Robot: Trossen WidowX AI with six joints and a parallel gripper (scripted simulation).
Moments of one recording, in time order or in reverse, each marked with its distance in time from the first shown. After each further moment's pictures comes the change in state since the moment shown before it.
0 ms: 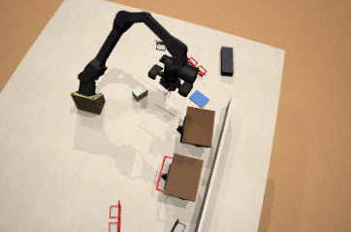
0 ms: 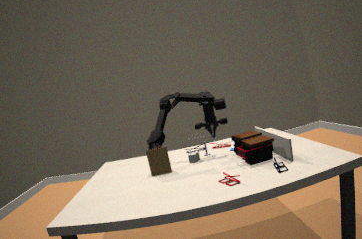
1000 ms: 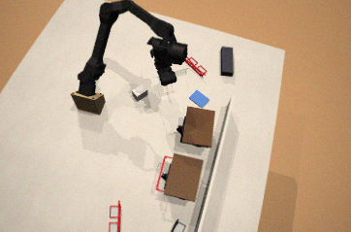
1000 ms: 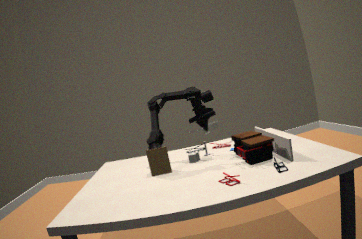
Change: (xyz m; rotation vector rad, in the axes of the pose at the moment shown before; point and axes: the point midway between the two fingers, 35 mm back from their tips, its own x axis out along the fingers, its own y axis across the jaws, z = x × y) arm -0.047 0.041 0.017 0.711 -0.034 -0.165
